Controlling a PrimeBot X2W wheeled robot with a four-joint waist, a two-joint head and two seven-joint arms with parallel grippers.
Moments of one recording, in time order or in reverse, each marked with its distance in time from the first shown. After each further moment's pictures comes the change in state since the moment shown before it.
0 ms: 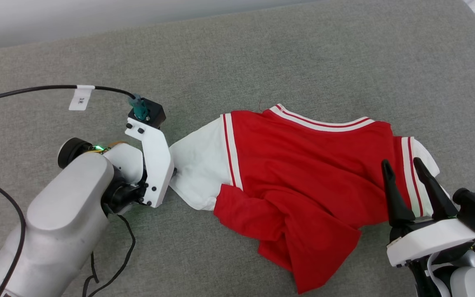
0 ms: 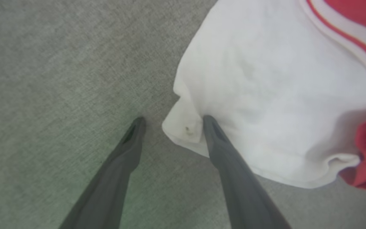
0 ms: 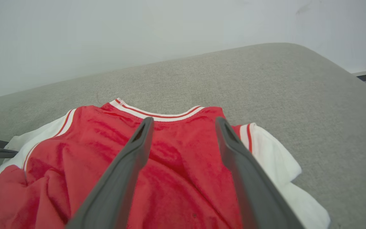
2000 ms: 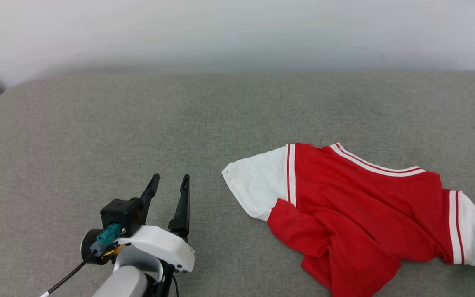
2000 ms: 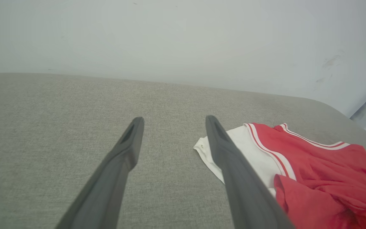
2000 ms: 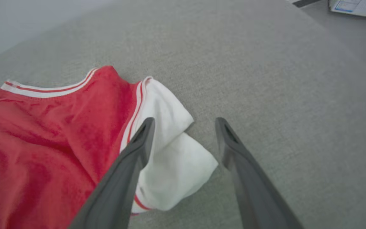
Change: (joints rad) left arm 0.535 -0.156 0.236 -0.286 0.118 0.291 -1.010; right arm -0.011 -0.082 -0.454 0.319 0.022 0.000 0.331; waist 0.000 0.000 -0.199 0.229
